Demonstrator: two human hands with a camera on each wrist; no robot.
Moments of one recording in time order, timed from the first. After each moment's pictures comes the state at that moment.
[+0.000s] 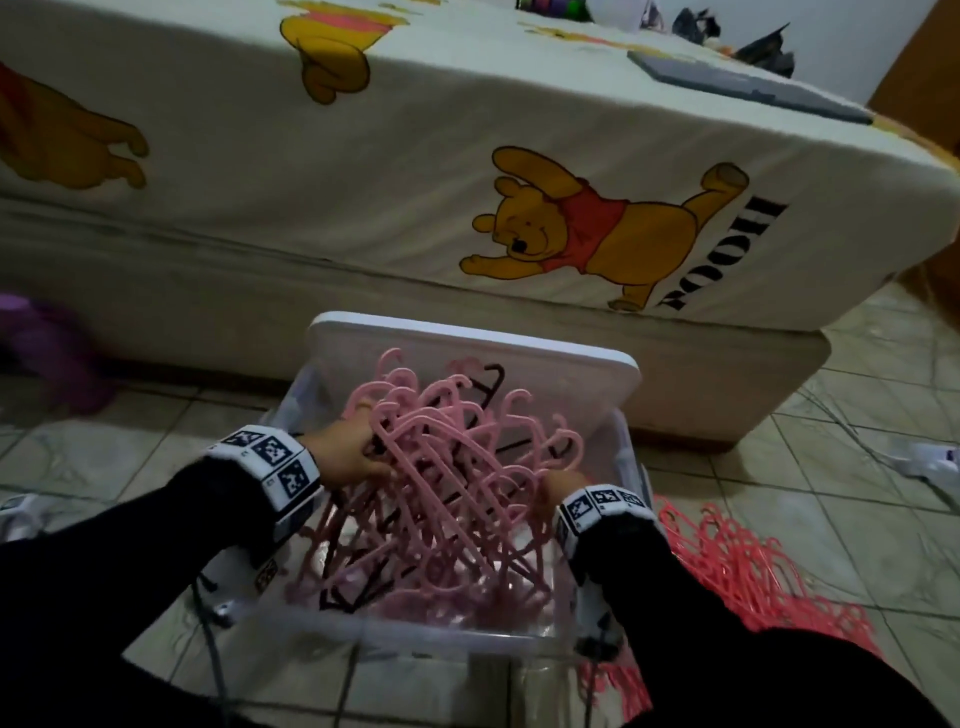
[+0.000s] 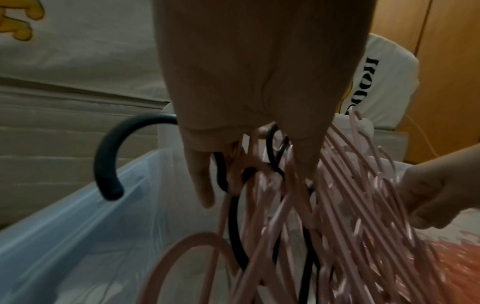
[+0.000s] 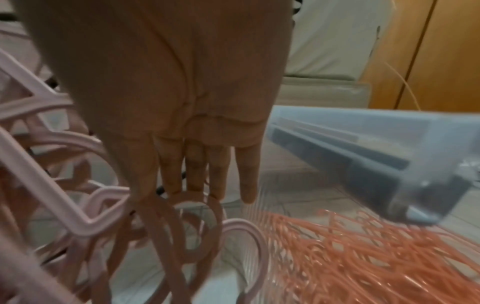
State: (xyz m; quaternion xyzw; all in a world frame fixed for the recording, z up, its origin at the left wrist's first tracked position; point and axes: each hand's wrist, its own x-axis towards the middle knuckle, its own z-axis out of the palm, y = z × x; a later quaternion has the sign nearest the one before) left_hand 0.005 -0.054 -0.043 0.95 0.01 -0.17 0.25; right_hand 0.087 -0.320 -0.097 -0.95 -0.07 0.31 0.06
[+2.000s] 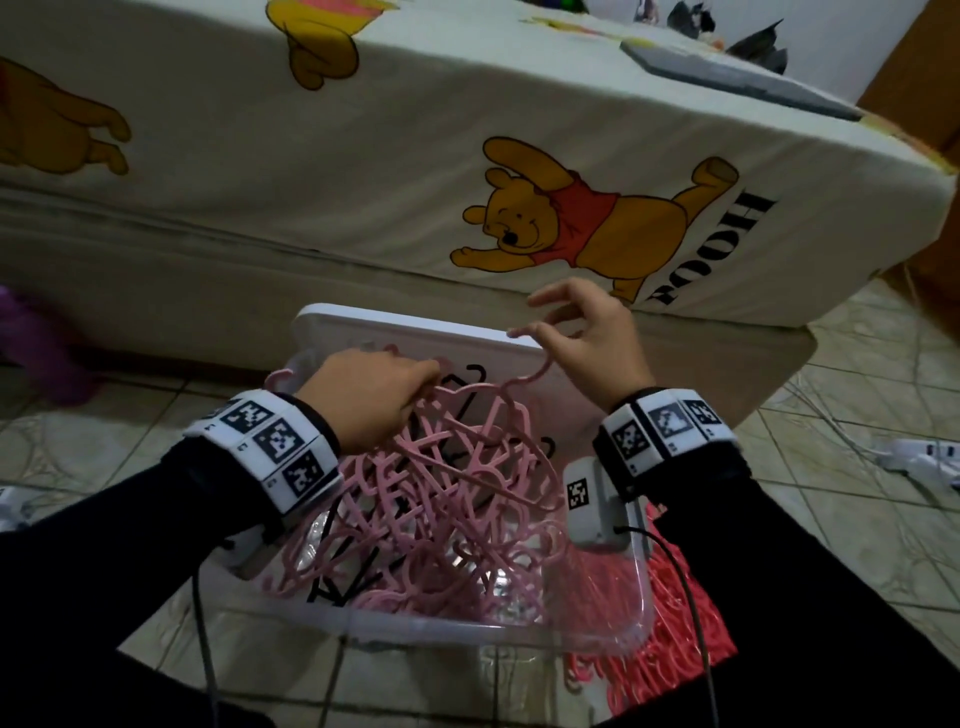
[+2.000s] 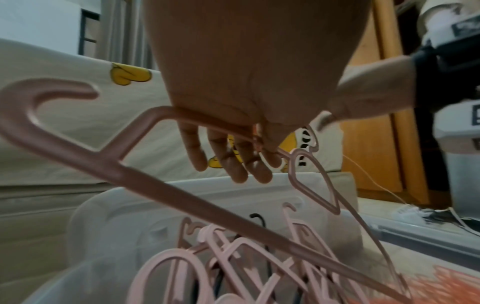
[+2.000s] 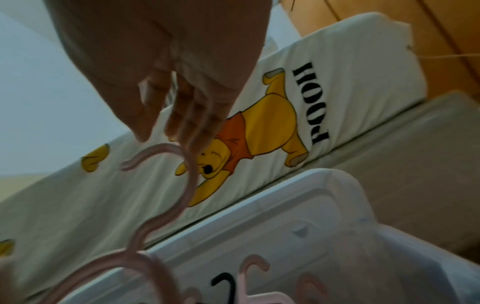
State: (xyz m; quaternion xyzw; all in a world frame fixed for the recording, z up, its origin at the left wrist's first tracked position) left_hand 0.010 -0.094 0.025 0.99 -0.10 0.03 0.00; right_hand 0.096 -0.307 0.061 -0.85 -0.27 -0.07 0.44
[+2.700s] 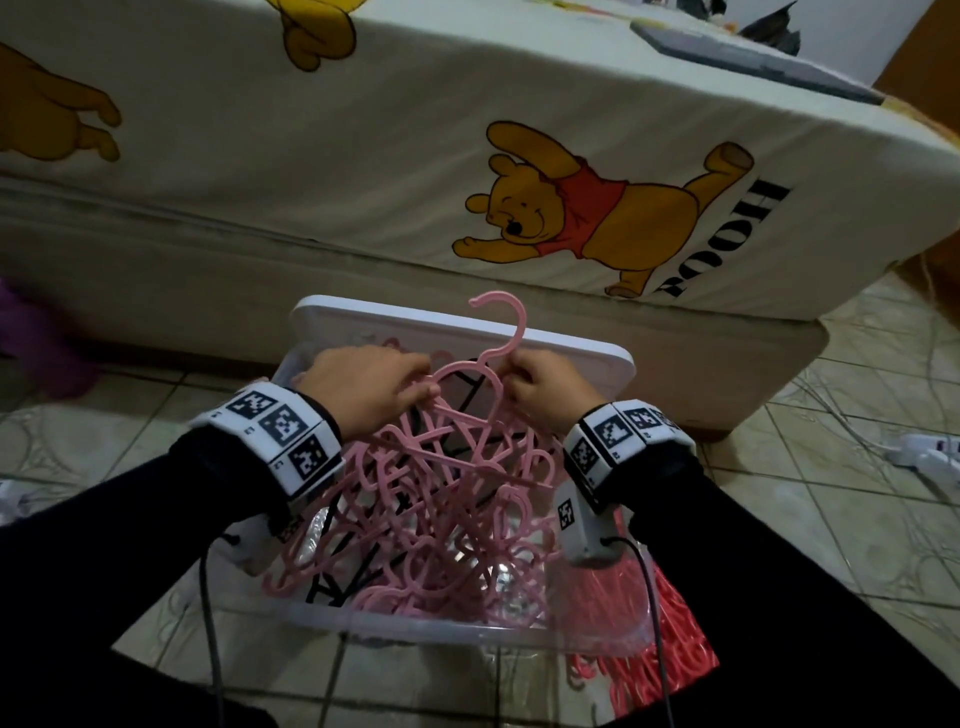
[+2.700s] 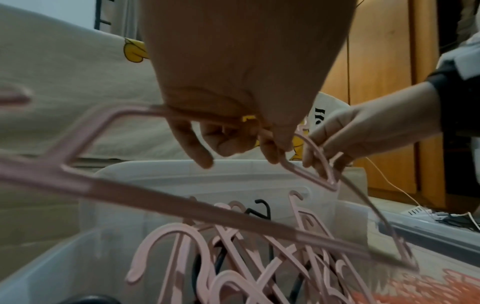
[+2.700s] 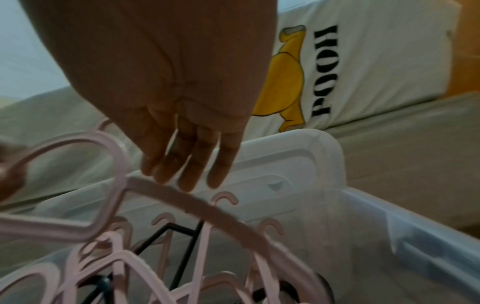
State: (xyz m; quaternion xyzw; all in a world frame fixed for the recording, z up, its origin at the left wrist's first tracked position) left_hand 0.021 -0.087 0.014 1.00 -0.03 0.00 0.04; right_hand 0.107 -0.285 0.011 -0.92 -0.26 0.11 0.25
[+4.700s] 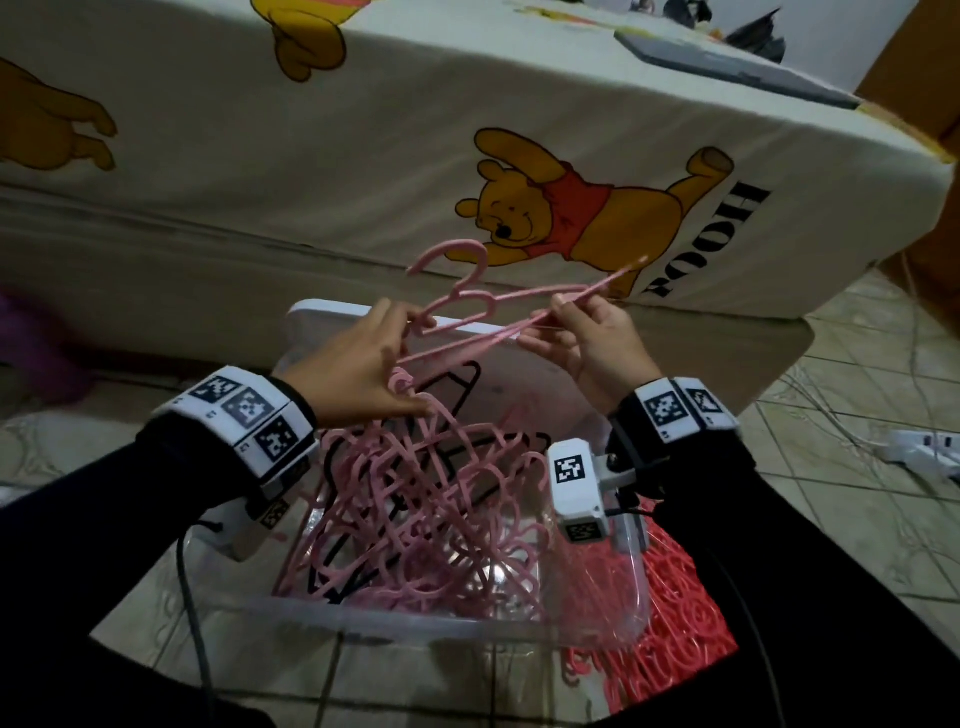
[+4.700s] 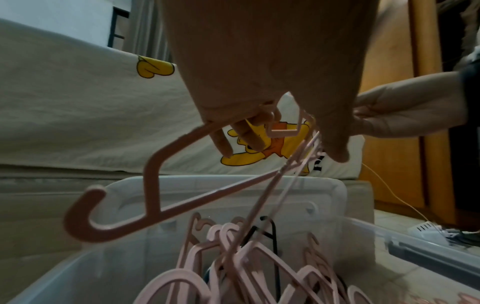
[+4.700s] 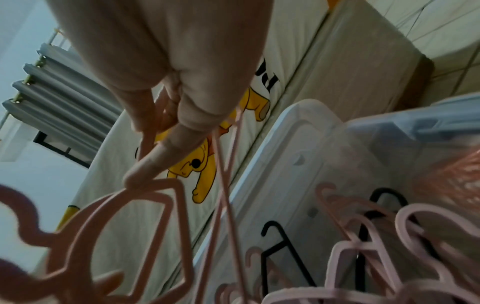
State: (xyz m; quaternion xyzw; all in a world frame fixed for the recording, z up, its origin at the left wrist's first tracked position) left_hand 0.017 -0.082 0.029 0.96 -0.09 0.04 0.27; right_hand 0.101 -0.306 0.058 -0.56 -0.07 0.16 0.81
